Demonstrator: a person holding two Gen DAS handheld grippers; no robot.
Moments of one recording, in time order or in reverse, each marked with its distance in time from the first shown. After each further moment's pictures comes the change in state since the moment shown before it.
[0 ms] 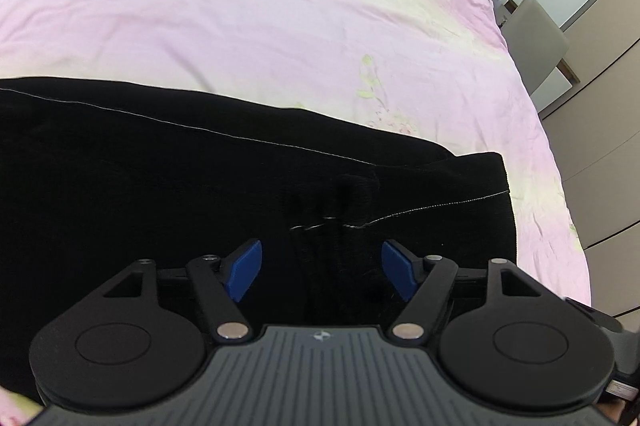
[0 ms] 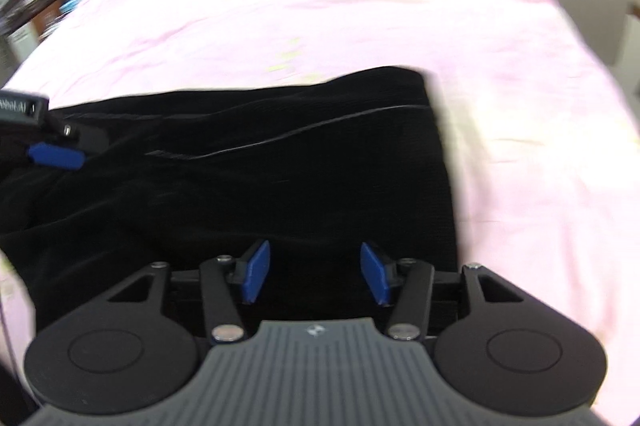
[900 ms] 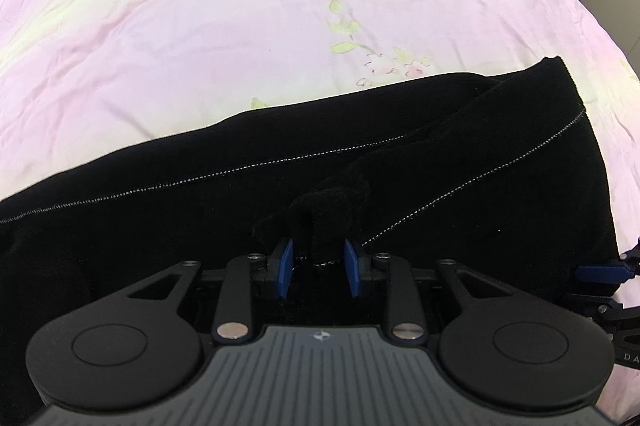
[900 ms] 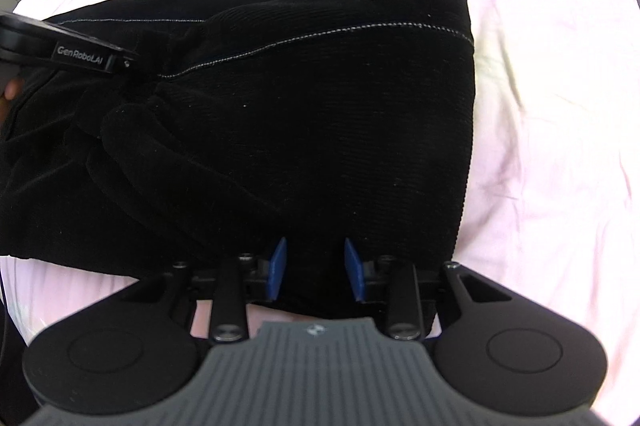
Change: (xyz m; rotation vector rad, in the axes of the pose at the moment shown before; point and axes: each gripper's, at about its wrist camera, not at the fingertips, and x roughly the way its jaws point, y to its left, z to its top) left arm 0.071 -0.063 0.003 0.370 0.083 0.277; right arm 0.043 -0.012 0.000 -0.174 0.286 0.133
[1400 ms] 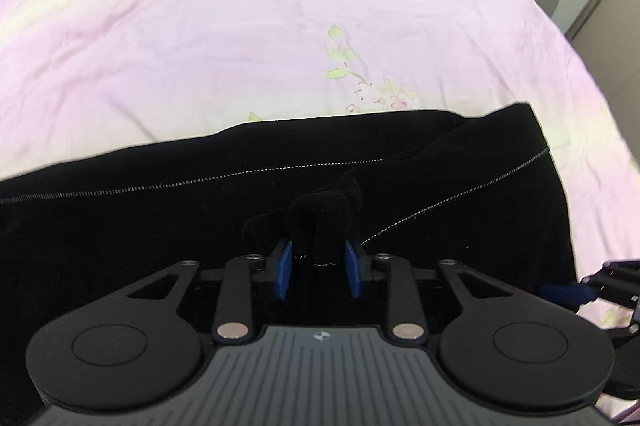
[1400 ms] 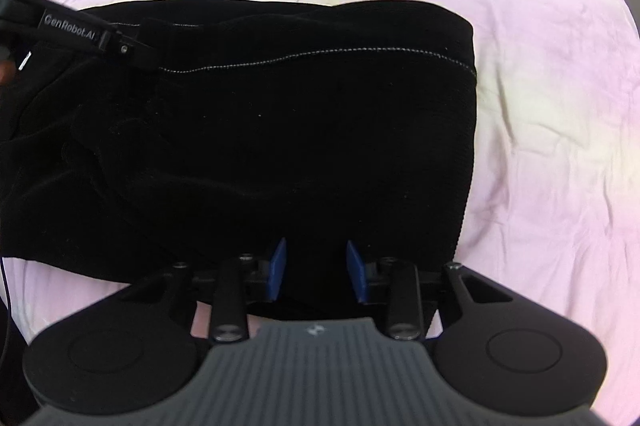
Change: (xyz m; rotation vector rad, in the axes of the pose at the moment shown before) left arm -0.023 0.007 0.008 -0.090 -0.014 -0.065; right arm -0.019 0.020 0.004 -0.023 -0.012 -0.017
